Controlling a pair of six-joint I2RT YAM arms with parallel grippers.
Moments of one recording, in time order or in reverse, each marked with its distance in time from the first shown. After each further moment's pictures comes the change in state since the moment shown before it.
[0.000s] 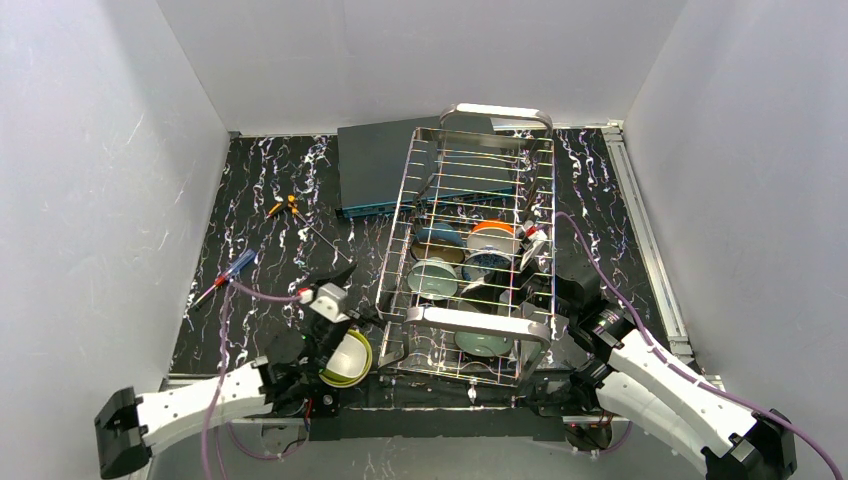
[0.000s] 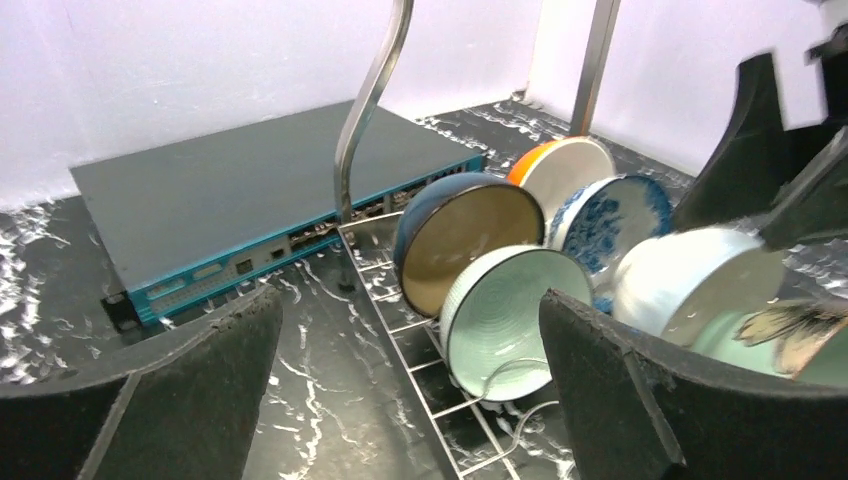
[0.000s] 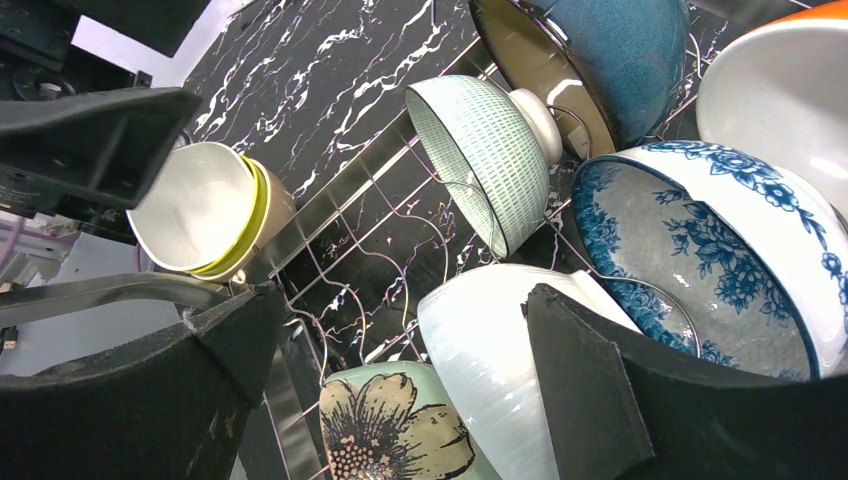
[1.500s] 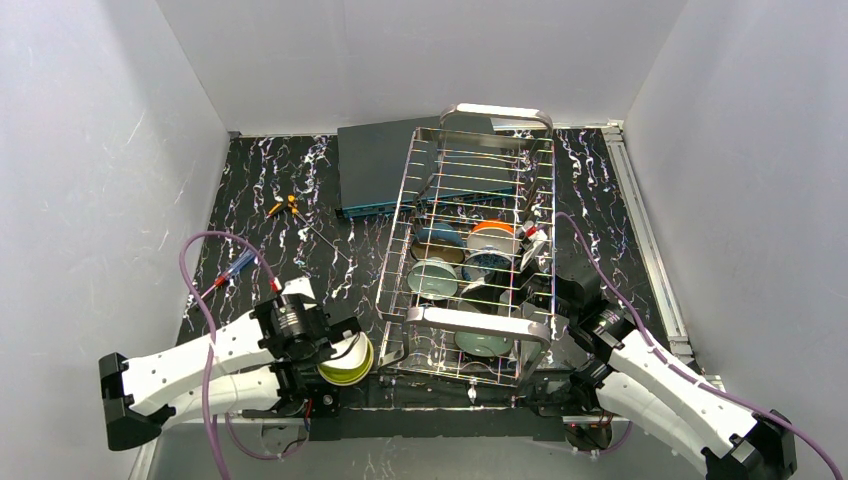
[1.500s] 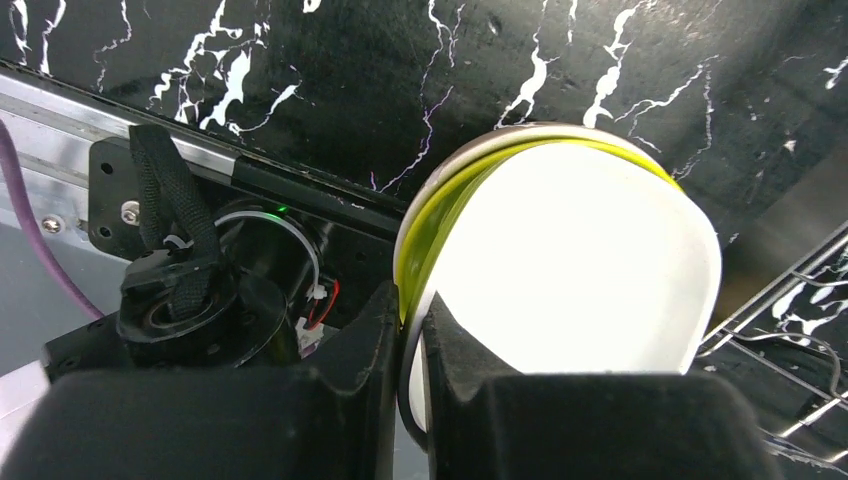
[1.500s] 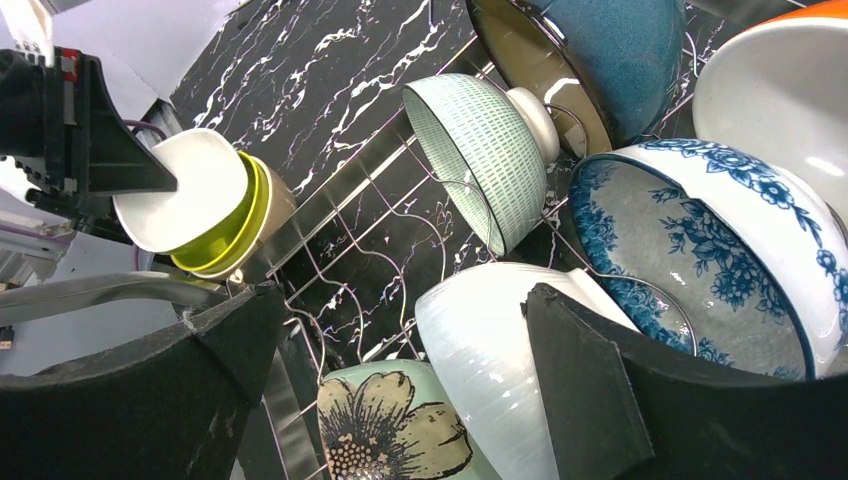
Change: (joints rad) left arm -0.002 0.338 0.763 -2.273 0.113 -1.659; right arm 0.000 -0.004 0.000 -0.006 0.005 -0.004
